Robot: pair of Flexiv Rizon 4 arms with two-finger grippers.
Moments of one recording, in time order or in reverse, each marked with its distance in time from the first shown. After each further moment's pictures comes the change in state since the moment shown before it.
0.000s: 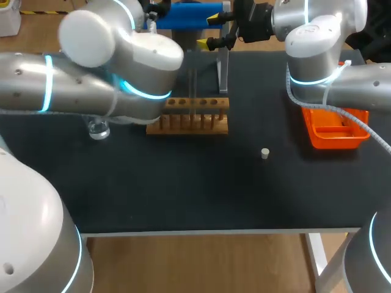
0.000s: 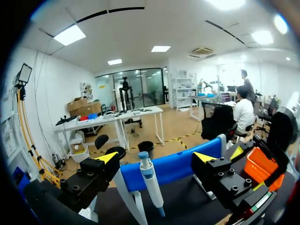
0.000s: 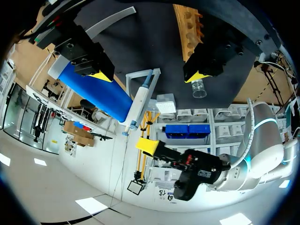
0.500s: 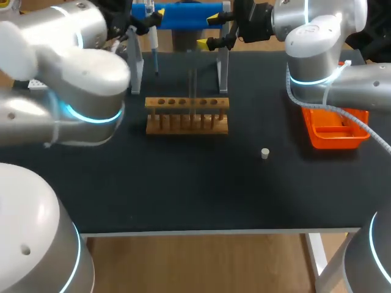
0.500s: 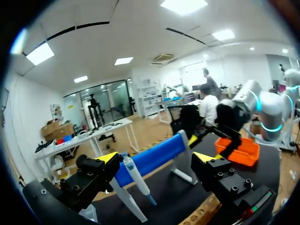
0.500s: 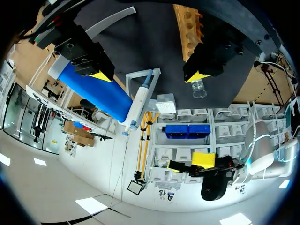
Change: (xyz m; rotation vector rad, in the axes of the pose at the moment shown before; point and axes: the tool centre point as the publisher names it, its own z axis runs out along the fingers) left arm 0.027 0.001 -0.084 0.091 0.319 0.183; right arm 0.000 0.000 0.000 0.000 0.000 0.000
